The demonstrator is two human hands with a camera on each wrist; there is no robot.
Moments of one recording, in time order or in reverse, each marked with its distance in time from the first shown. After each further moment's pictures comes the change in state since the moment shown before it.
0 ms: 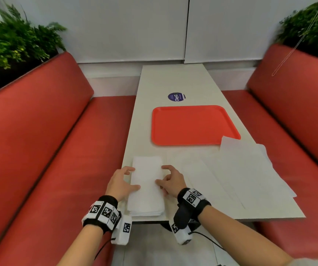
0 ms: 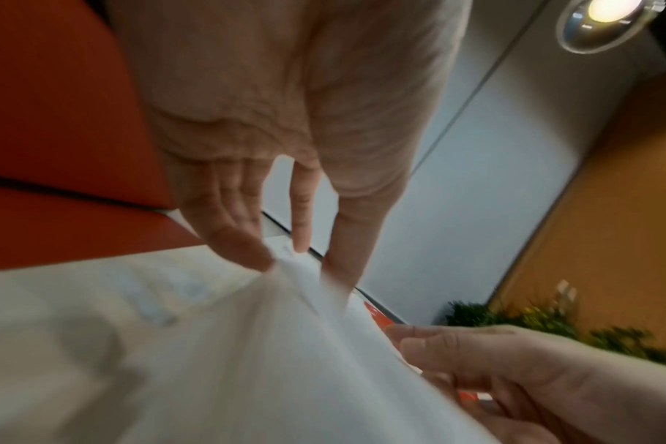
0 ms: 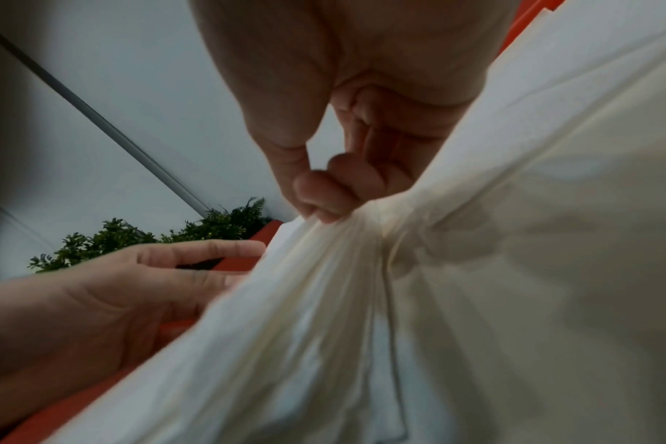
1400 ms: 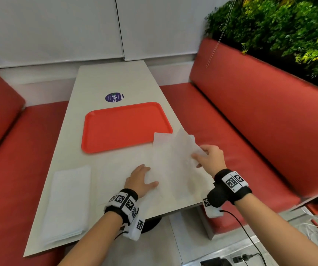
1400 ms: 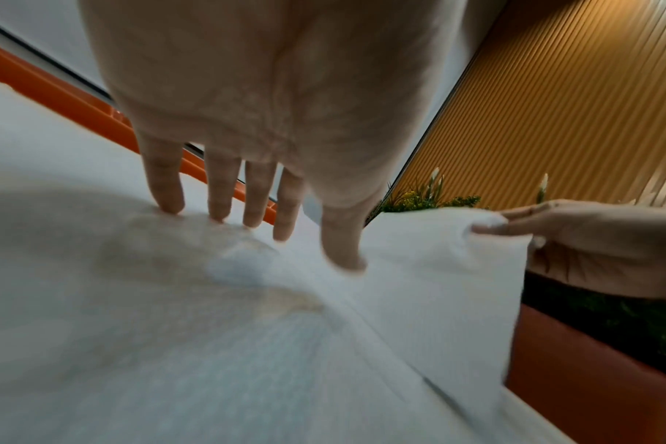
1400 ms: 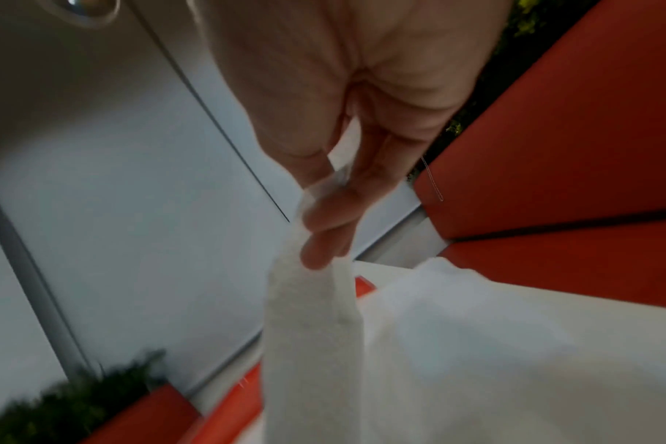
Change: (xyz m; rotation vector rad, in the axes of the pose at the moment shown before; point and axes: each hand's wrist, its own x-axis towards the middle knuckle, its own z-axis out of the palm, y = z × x) left_hand 0.005 0.160 0.228 0.352 -0.360 0.283; right_hand -0.067 0.051 -0.323 -0.163 0.548 -0.065
